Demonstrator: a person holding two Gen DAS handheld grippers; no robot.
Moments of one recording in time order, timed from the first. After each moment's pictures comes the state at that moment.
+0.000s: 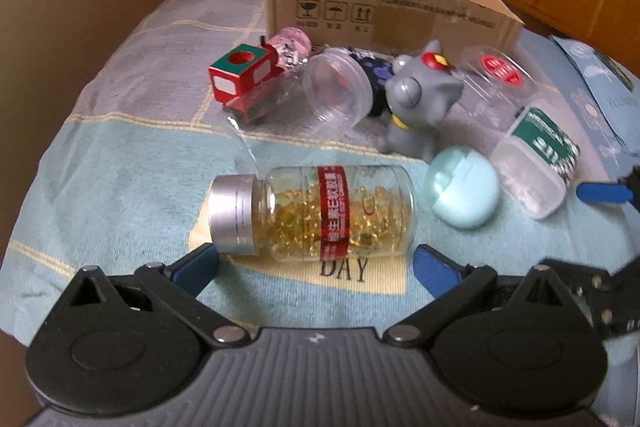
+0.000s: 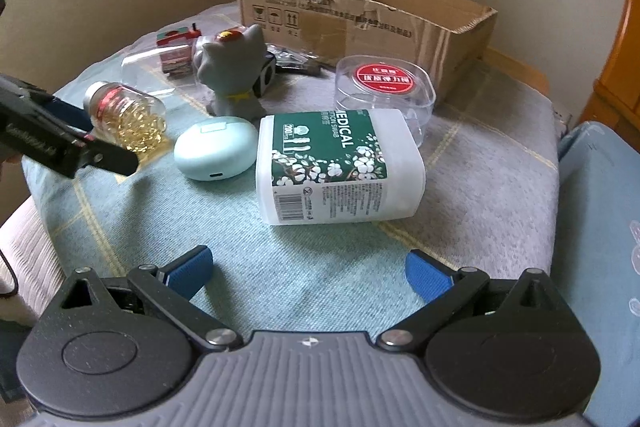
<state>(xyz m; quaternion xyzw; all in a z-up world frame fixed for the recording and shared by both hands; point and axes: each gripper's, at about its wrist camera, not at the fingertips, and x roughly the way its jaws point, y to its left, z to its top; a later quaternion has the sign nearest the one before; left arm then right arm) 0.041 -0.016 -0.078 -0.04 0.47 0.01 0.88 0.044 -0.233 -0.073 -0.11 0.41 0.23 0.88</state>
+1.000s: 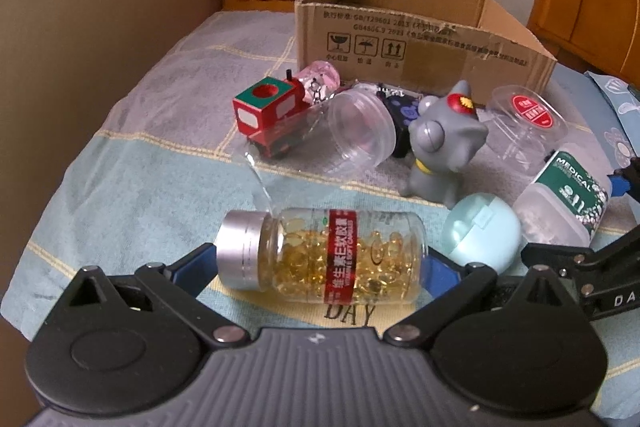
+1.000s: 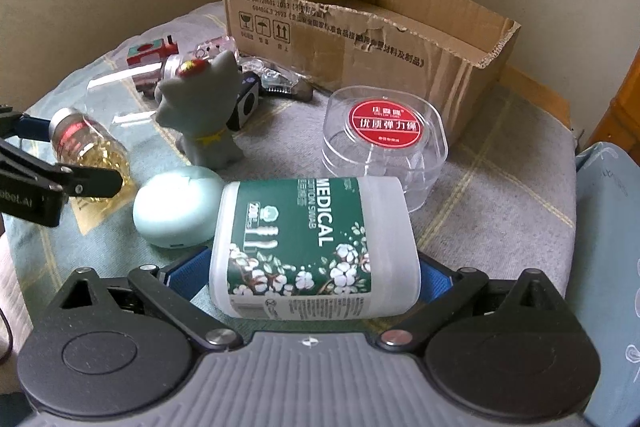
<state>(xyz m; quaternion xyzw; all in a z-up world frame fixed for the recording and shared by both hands) 0.050 -0.022 -0.080 -0.04 0.43 0.07 0.90 0.099 -0.214 -0.069 -0.12 0.42 0.23 0.87</state>
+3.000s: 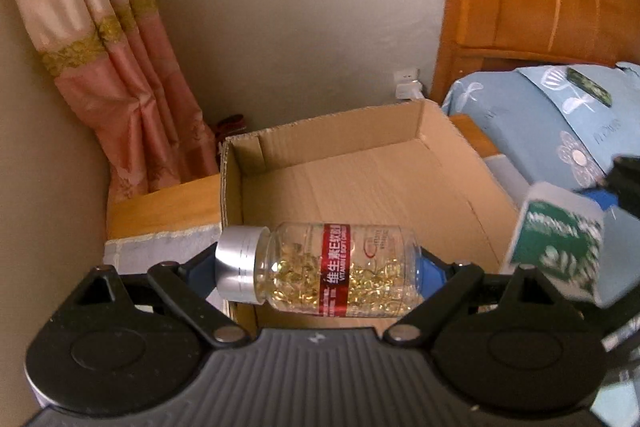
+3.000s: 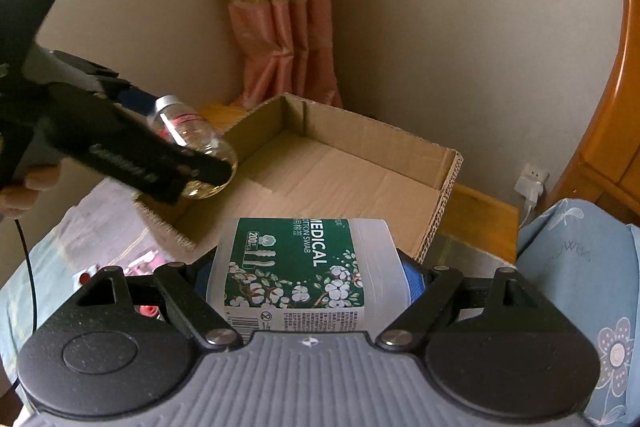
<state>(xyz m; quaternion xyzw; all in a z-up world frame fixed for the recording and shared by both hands) 0.287 -0.024 0.039 0.08 0.42 -0.11 0.89 0.240 -0.216 0.046 -0.06 0.39 0.18 0.90</state>
